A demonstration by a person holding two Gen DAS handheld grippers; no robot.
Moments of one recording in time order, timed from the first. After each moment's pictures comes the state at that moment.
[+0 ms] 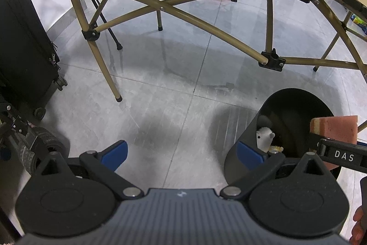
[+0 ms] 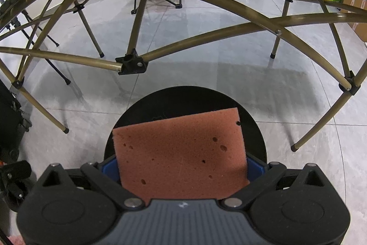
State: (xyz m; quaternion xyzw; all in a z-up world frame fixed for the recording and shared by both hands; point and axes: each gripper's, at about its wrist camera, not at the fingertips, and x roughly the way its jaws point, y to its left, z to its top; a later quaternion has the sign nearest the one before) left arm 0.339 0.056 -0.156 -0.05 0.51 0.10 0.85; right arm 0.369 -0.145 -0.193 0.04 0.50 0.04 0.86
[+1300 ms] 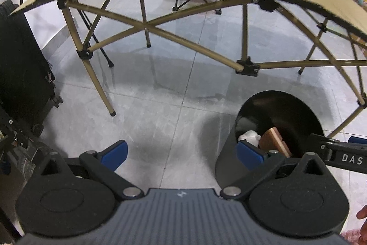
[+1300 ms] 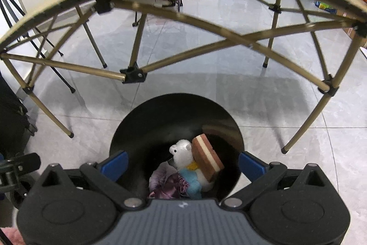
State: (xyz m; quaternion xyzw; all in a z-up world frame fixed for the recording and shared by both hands) left arm 0.310 0.034 -0.127 -0.03 0.47 0.07 0.88; right arm 0.328 -0.164 -0.153 0.04 0.47 0.04 0.88
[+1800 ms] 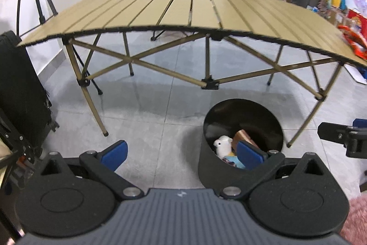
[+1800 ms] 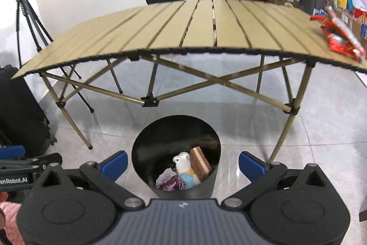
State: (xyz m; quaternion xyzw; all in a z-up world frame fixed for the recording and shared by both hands) left arm 0.216 0.009 -0.054 0.00 0.40 0.01 0.92; right arm 0.215 -0.201 -0.049 0.04 0.40 0.07 0.91
